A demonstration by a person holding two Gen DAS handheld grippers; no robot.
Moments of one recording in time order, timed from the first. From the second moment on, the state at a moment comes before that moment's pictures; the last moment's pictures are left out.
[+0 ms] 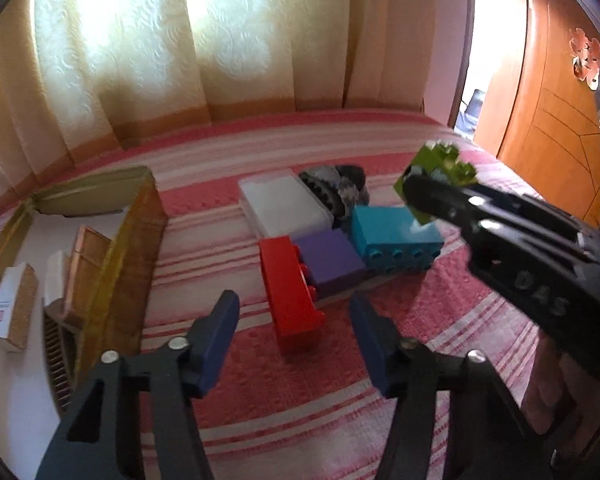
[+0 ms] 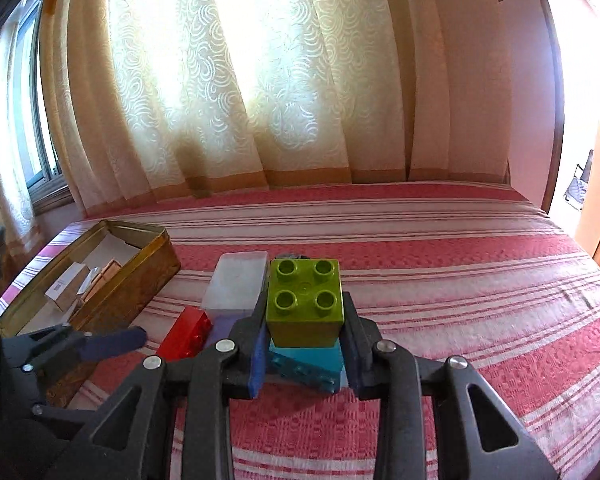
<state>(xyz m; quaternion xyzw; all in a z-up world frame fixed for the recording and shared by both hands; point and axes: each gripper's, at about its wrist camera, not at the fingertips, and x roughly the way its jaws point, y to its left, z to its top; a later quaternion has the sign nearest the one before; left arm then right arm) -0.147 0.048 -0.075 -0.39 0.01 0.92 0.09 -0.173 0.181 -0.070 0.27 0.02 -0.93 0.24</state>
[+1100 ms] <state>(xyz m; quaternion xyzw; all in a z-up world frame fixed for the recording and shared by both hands) -0.131 0.033 -0.054 -0.31 -0.02 0.95 0.06 -0.144 0.193 -0.054 0.18 0.01 -0.95 0.25</state>
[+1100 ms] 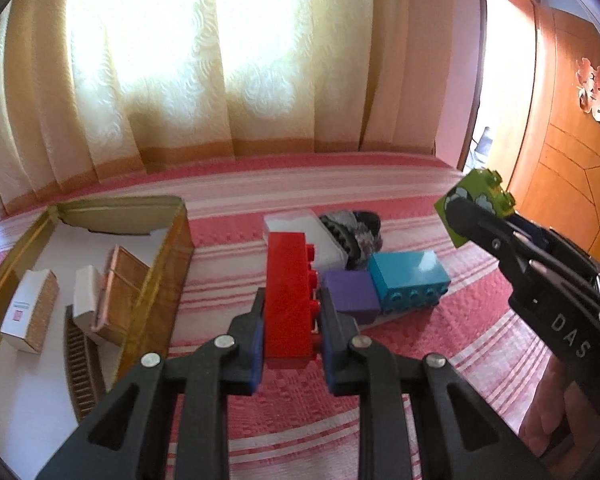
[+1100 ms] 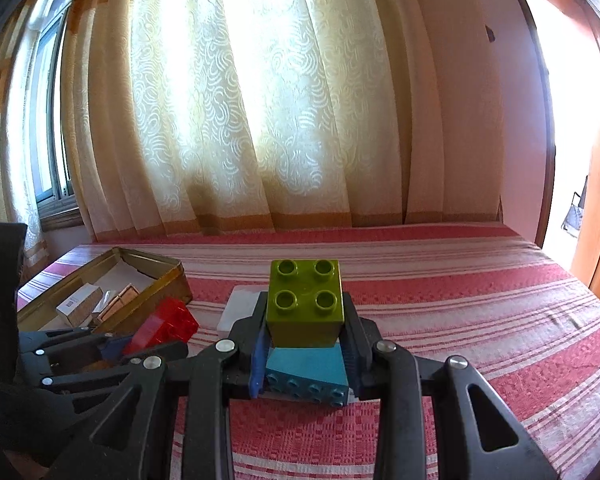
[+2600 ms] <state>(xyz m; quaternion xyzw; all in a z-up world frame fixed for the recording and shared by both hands) -0.085 0.017 -0.040 -0.22 -0.02 0.98 0.01 -0.124 0.195 -0.050 0.13 0.01 -0.96 0.24</state>
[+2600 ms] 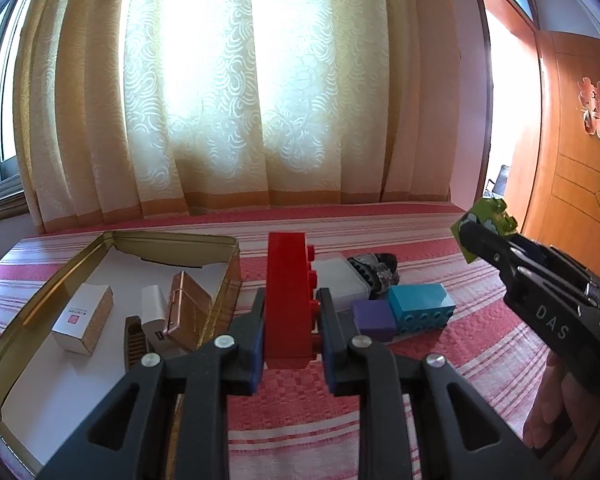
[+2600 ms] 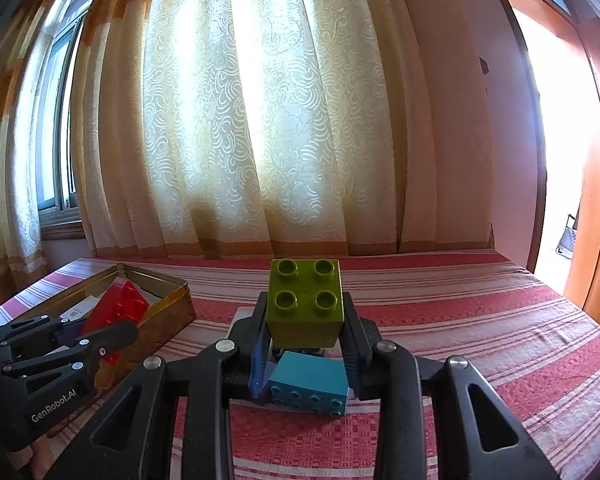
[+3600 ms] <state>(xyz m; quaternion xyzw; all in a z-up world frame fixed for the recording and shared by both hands) -0.057 -0.017 -0.038 -0.19 -0.05 0.98 -0.01 -0.097 0.153 -0.049 0.13 0.02 -0.95 0.29</state>
